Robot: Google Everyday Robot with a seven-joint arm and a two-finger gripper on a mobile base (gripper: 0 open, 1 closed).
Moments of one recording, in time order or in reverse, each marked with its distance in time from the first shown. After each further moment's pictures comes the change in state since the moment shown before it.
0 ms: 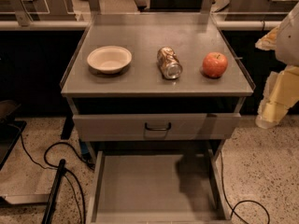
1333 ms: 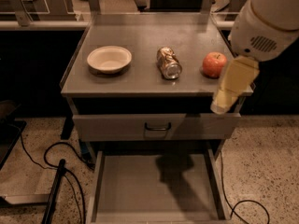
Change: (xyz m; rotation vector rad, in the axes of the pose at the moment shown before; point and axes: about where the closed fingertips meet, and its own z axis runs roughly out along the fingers) arm -0.062 -0.014 0.017 0.042 -0.001 0.069
